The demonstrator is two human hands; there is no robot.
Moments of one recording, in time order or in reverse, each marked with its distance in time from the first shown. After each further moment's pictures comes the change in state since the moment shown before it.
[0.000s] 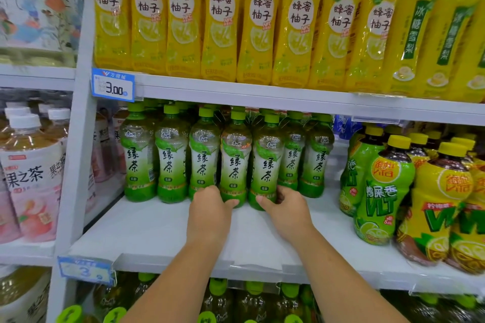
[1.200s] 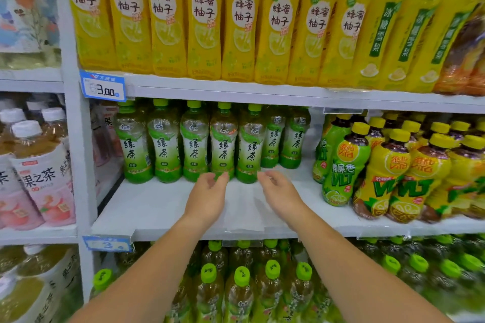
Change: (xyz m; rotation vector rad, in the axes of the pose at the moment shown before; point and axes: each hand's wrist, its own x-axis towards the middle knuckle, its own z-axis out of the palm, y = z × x) left_hand -0.030 0.021 -0.046 -0.533 -0.367 -0.298; right_hand -0.049 -0.058 -0.037 -0.001 -0.150 0.336
